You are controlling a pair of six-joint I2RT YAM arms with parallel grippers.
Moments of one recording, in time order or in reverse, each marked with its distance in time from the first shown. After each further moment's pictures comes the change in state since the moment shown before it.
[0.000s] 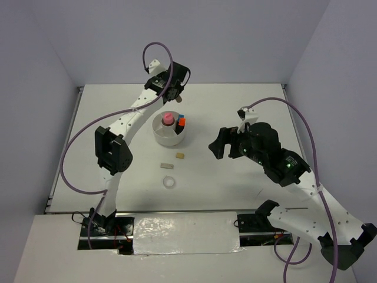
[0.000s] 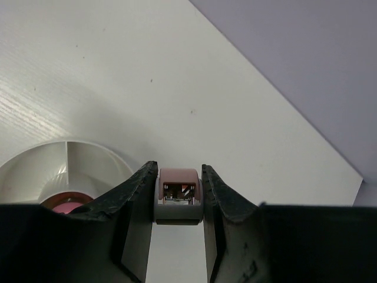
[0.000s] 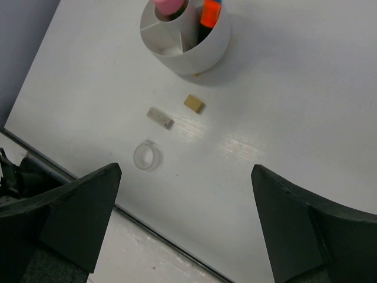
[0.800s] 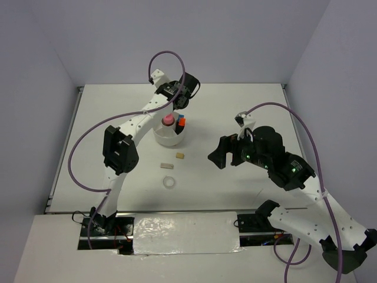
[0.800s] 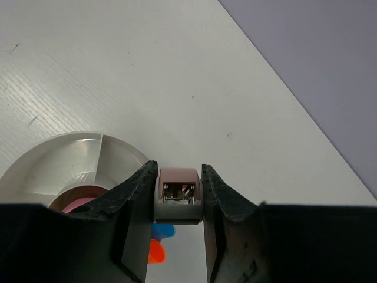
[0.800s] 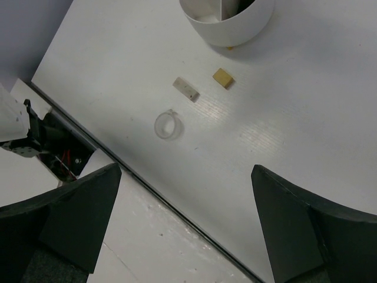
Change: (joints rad) left arm -0.070 0.073 0.006 -0.113 -0.264 -0.195; right arm 0.000 -0.053 -0.016 -0.067 -0.171 -0.042
